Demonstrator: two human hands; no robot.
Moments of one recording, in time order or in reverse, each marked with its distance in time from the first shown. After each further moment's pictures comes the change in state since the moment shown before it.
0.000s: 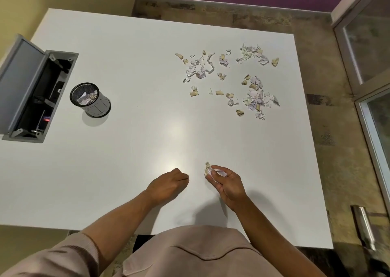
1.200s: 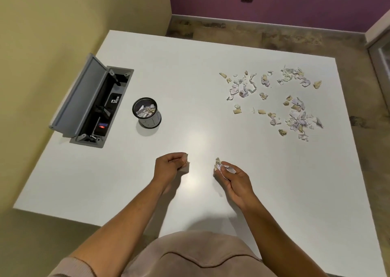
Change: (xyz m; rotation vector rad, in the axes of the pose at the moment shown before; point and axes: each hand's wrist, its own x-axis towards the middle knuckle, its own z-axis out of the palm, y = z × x) left_hand -0.051 -0.076 -0.119 -1.476 0.561 -1.173; right_hand 0.006 0.015 0.133 0.060 0.000 0.016
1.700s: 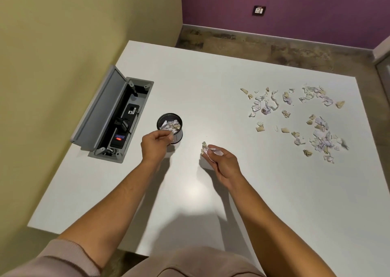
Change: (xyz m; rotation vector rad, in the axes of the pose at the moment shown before) left_hand 0.092 0.101 -0.099 0.005 0.271 0.196; right_hand 0.041 0.000 0.180 -0.052 -0.095 -0.076
